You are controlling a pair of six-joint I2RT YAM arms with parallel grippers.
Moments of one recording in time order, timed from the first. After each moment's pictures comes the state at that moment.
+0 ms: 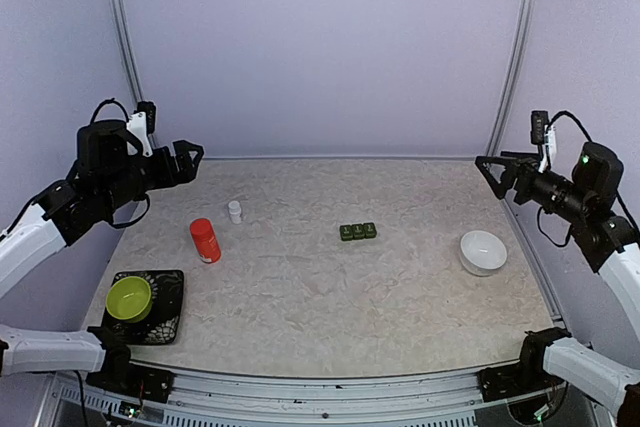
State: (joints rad) left arm -0.48 0.96 0.96 -0.27 -0.21 -0.33; right arm 0.08 0.72 0.77 -0.12 -0.51 0.20
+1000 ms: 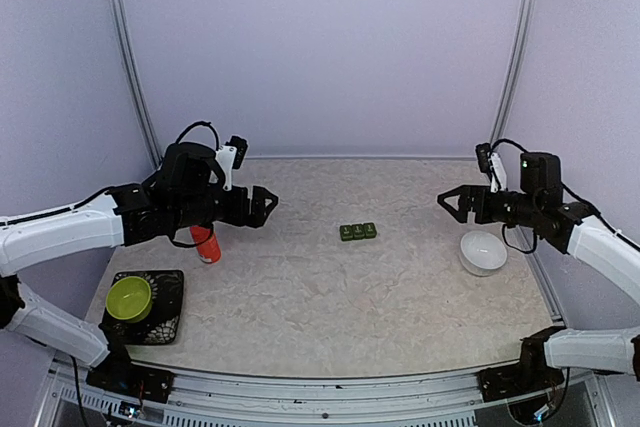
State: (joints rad) left arm -0.76 1.27 0.97 -0.18 -0.17 -0.29; right arm 0.21 1.00 0.75 -0.19 -0.43 0.22
